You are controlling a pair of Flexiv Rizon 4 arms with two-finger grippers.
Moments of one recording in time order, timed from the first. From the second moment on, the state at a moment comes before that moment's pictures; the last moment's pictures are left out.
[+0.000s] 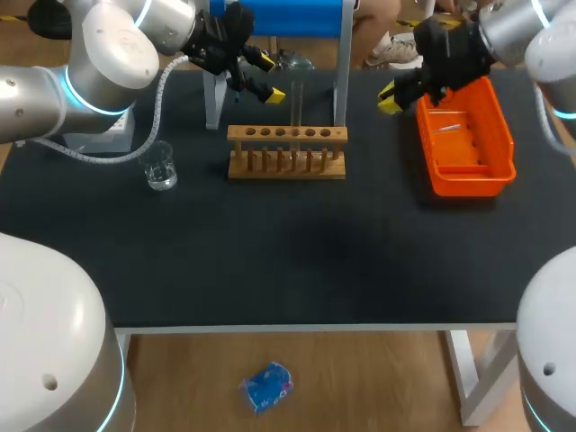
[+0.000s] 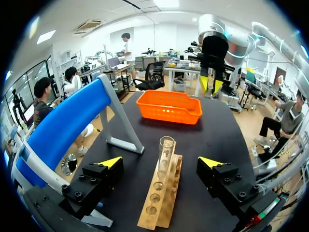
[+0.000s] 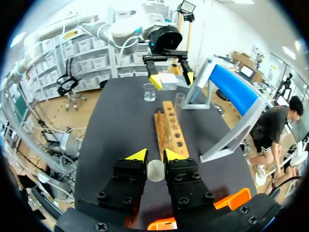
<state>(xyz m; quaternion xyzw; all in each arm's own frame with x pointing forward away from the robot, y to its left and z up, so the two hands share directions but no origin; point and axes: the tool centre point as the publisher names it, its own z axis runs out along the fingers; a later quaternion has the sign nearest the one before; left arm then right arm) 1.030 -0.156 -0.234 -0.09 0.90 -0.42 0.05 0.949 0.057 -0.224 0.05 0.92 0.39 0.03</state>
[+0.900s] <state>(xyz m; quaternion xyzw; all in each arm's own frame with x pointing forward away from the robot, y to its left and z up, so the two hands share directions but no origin) 1.030 -0.156 -0.234 -0.09 0.90 -0.42 0.05 0.969 0.087 -0.210 -0.03 0.93 0.37 -0.01</state>
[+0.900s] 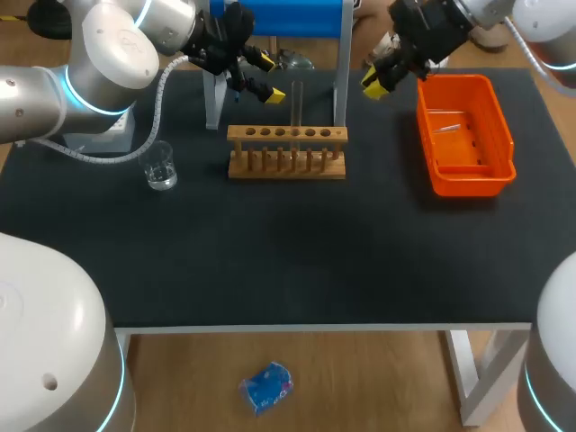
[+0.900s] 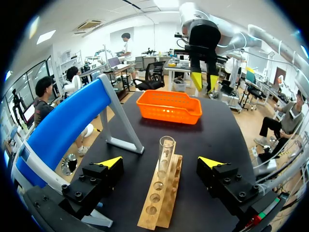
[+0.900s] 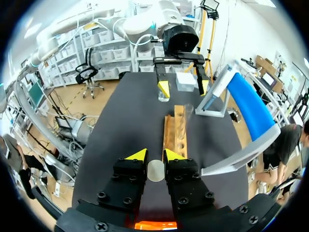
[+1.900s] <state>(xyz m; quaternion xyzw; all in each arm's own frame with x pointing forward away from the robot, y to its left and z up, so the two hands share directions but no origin) 1.030 -0.156 -0.234 -0.09 0.90 -0.42 0.05 1.033 0.170 -0.195 -0.08 0.91 0.41 0.02</state>
